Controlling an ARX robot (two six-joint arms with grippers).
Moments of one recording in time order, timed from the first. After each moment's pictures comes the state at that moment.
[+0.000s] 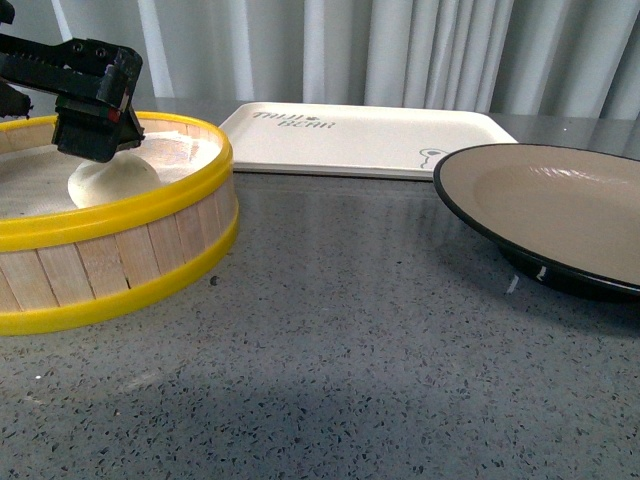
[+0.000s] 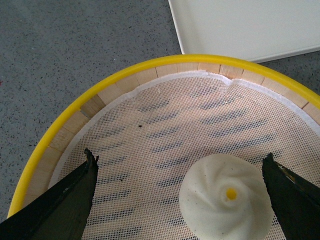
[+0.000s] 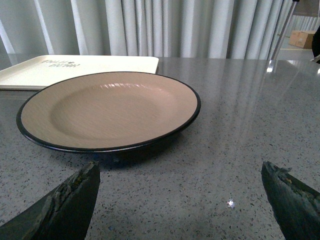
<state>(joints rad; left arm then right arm) -0.16 1.47 1.04 -0.07 -0.09 0.18 0.00 0.00 0.01 0.00 0.00 0.00</state>
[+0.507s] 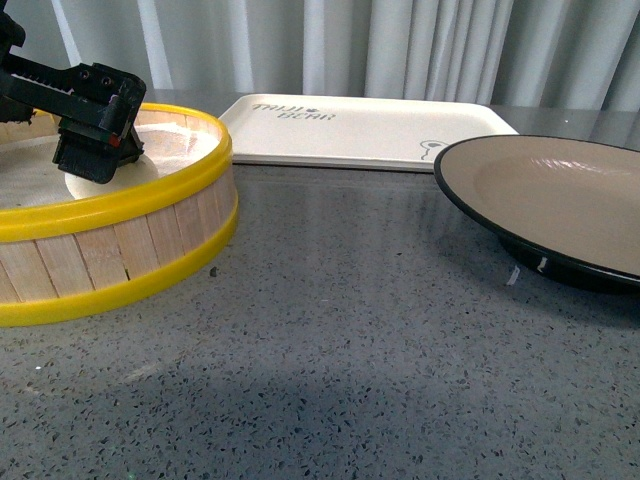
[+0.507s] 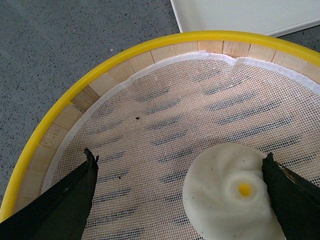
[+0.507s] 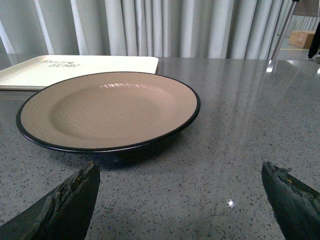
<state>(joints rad) -0.16 1.50 1.02 -0.05 -0.11 0.25 0.00 0.00 0.01 0.00 0.00 0.00</state>
